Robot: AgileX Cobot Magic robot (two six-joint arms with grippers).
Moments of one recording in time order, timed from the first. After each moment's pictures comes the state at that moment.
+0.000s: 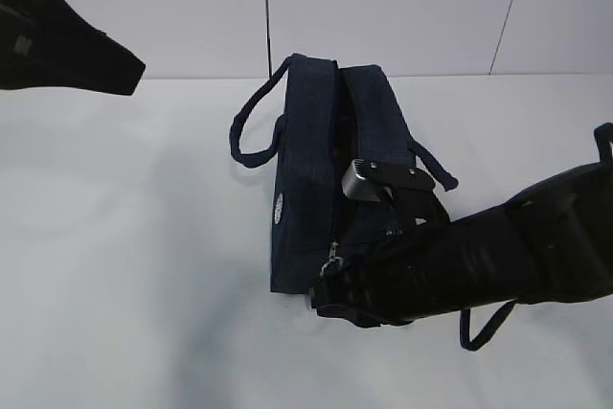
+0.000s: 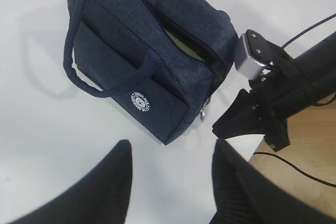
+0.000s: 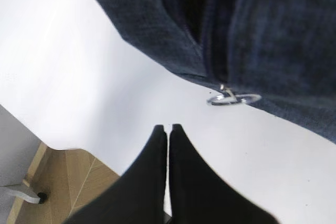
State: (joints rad) left arm -0.41 1.22 -1.12 -0.58 0.85 0.61; right arm 0.55 1.73 -0.74 1.67 0.37 -1.28
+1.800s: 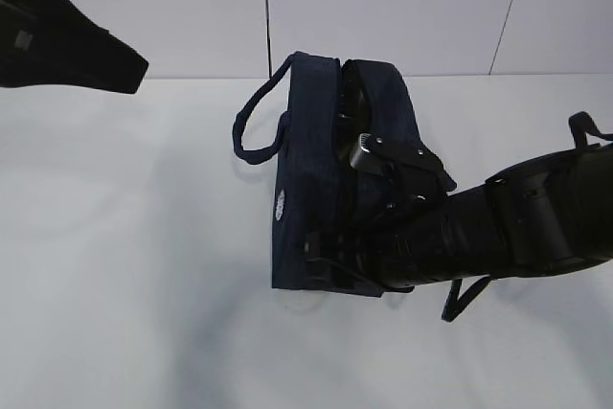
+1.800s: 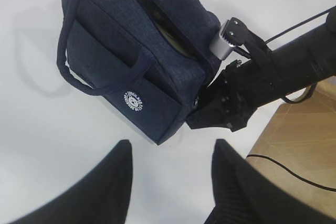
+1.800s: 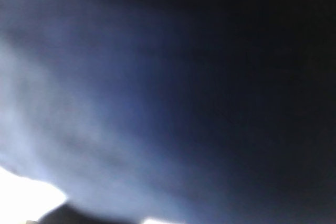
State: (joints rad) left arm -0.41 1.22 -1.12 -0.60 0.86 0.61; right arm 0.55 1.78 -0.81 1.82 0.23 -1.27
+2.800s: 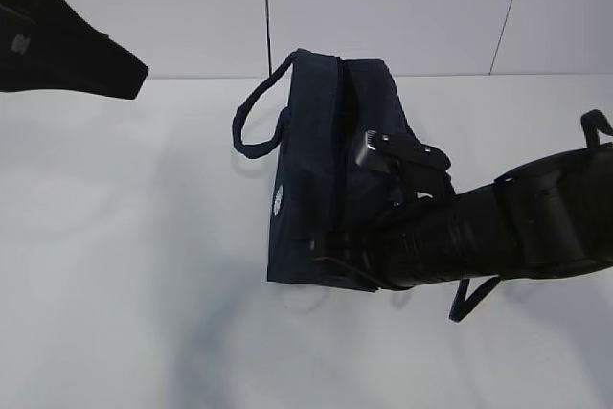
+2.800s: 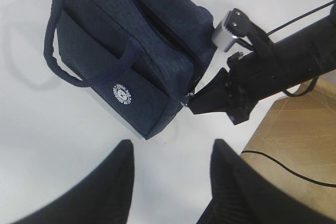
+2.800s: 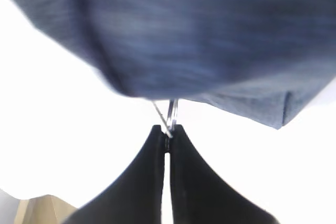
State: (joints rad) left arm -0.41 1.22 -1.12 -0.61 0.88 0.61; right arm 0.55 1.75 -0.79 1.82 0.22 -1.27
